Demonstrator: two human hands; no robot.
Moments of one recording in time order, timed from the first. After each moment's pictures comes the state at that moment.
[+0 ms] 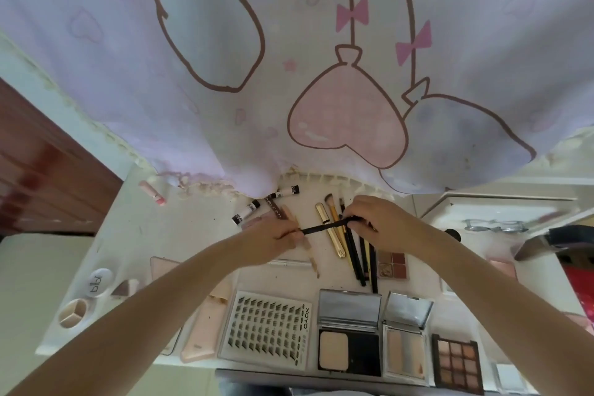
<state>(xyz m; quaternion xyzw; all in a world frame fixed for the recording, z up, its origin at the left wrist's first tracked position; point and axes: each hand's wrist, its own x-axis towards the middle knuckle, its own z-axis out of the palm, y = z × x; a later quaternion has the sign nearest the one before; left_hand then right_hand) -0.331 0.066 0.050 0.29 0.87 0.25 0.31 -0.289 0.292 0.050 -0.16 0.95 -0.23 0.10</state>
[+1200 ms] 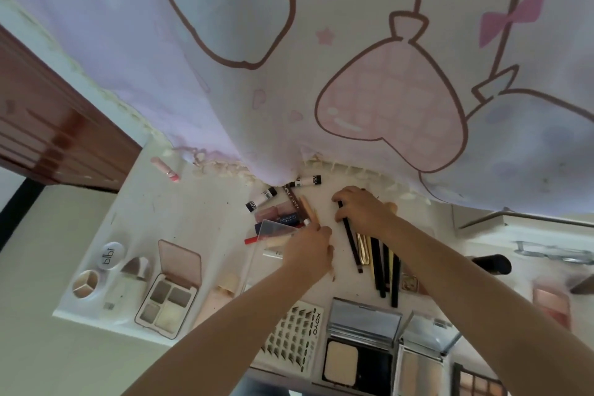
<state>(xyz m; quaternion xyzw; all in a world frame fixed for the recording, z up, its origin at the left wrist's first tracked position) -0.319 0.121 -0.033 0.18 0.95 0.11 0.23 -0.372 0.271 -0.056 -0.24 0.95 -0.08 0.20</state>
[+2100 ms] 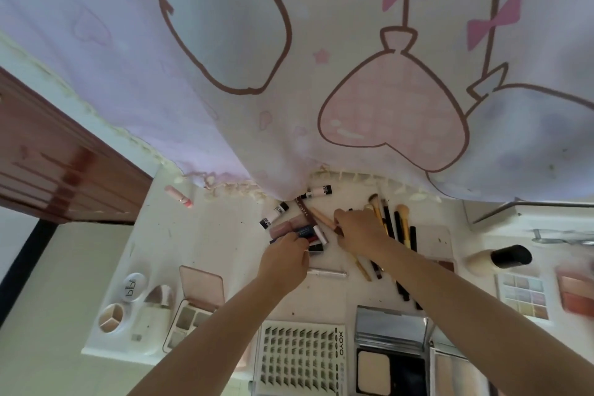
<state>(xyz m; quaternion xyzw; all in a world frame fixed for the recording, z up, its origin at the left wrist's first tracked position) -0.337 0.053 -0.038 0.21 0.96 0.09 0.19 -0.349 0.222 -0.042 -0.07 0.97 -0.14 0.19</state>
